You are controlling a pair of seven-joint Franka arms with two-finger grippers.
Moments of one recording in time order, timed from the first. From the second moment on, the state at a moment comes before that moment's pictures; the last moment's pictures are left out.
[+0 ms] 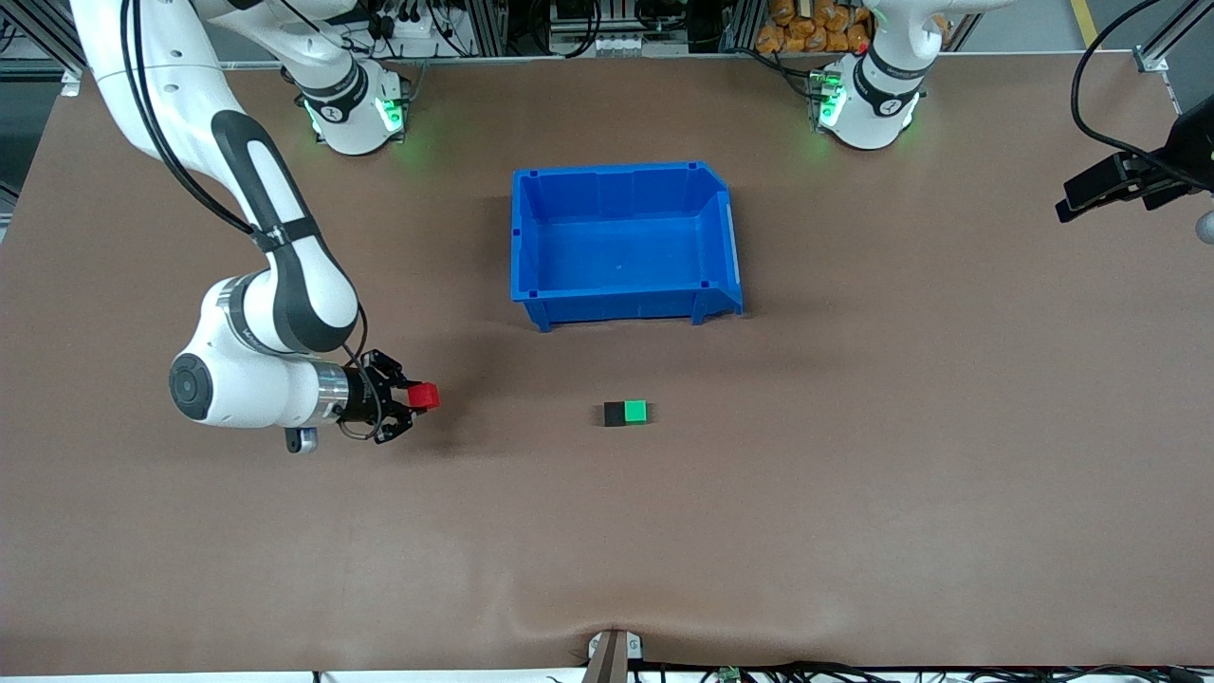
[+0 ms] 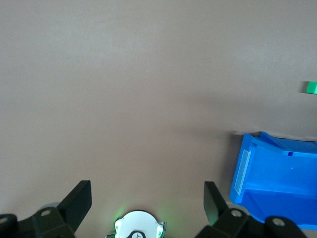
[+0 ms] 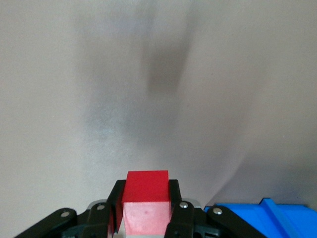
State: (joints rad) left arm 0.01 -0.01 -0.04 -1.48 0.03 1.40 -0.16; right arm 0.15 0.58 0.08 -1.63 0.42 2.06 1.35
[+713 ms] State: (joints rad) left arm 0.03 -0.02 -0.04 -1.49 0.03 1.39 -0.16; right arm 0.19 0.59 0.08 -1.63 0.45 2.13 1.42
